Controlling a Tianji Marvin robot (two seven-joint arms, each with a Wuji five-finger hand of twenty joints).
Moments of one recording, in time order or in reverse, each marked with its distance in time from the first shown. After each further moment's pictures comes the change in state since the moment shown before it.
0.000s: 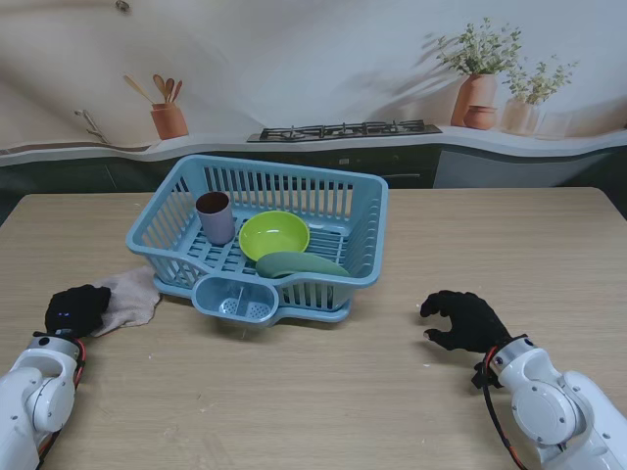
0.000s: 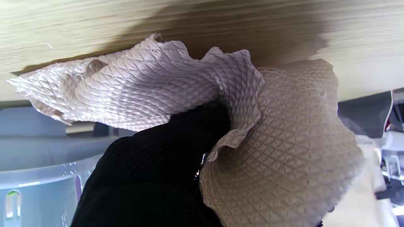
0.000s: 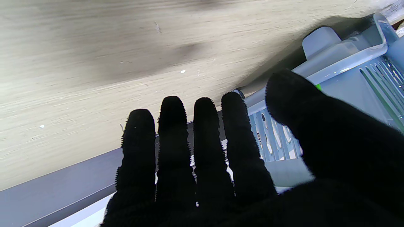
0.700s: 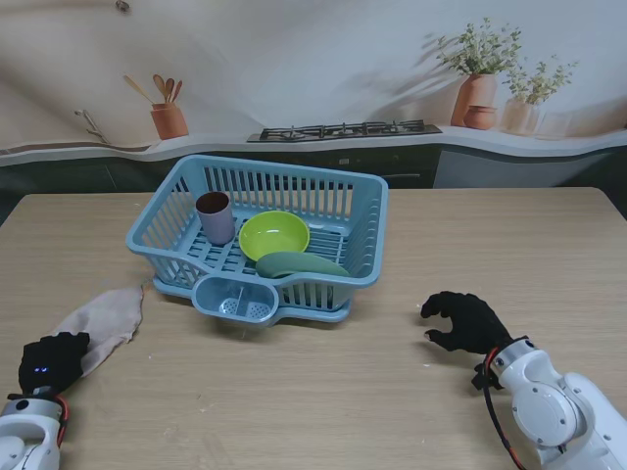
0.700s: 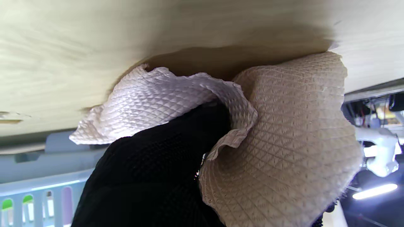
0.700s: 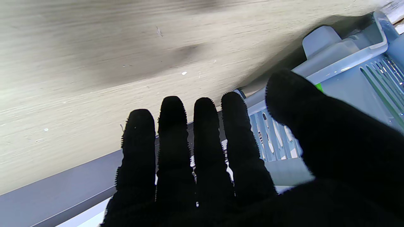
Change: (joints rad) left arm 0.343 -0.032 -0.119 -0.250 0.024 0.146 0.054; right arm -0.005 -0.001 0.002 0.004 0.013 0.000 -0.004; left_hand 0.000 0.000 0.000 0.000 0.000 0.000 0.000 -0.005 0.000 0.000 0.000 0.000 -0.002 0.000 0.000 0.000 0.000 0.000 0.000 0.000; right_hand 0.000 0.000 0.000 0.000 0.000 0.000 0.000 0.000 0.000 0.000 0.000 0.000 0.000 0.000 0.000 0.000 0.000 0.000 0.000 0.000
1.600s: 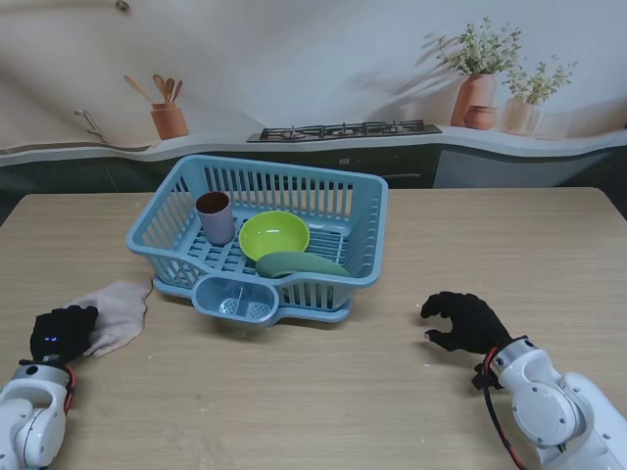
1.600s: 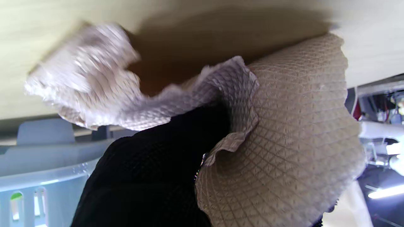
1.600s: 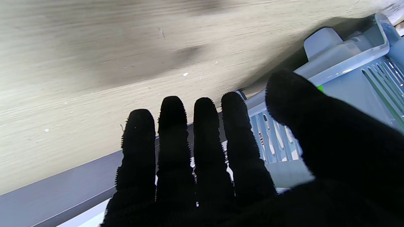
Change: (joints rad) left arm -0.186 0.017 0.045 0.137 0.016 -0.083 -0.011; right arm 0.005 0.000 -0.002 0.006 -0.006 -0.001 0.002; left_hand 0.000 0.000 0.000 0.000 0.000 0.010 -0.005 0.004 0.000 0.000 0.000 0.000 -0.002 0.000 0.000 0.000 0.000 0.000 0.000 0.006; right_hand 0.000 0.000 0.000 0.000 0.000 0.000 0.000 0.000 0.000 0.000 0.000 0.000 0.000 0.000 0.000 0.000 0.000 0.000 0.000 0.000
